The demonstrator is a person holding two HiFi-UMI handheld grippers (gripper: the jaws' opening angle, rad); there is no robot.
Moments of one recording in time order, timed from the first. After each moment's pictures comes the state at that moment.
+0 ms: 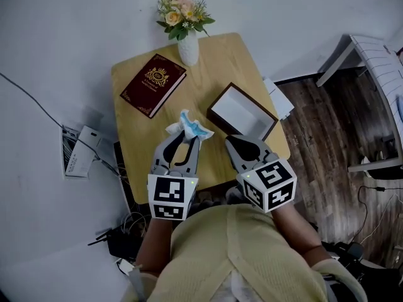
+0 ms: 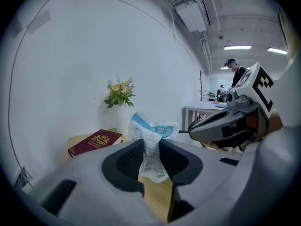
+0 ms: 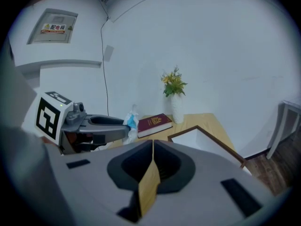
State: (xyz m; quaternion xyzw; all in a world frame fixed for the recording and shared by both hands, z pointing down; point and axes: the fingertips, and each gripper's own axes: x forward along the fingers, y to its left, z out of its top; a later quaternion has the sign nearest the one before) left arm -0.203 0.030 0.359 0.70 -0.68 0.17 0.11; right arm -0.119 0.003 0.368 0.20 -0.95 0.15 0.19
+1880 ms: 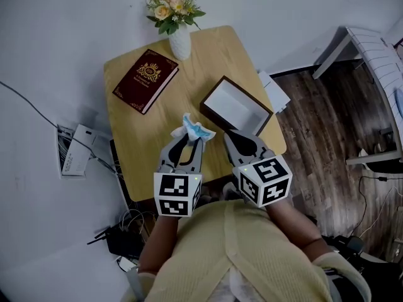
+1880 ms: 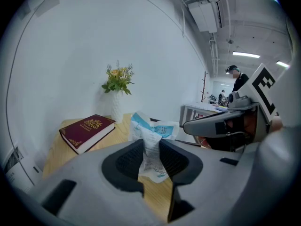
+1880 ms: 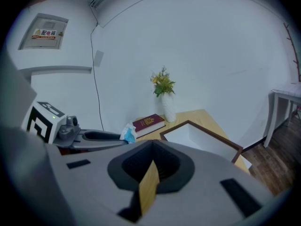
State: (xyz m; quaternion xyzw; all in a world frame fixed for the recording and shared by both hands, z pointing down) left arm -0.178 0.030 0.398 0.70 -0.68 0.15 0.18; right arm -0.105 -0.007 0.384 0.24 -0.94 0.18 0.16
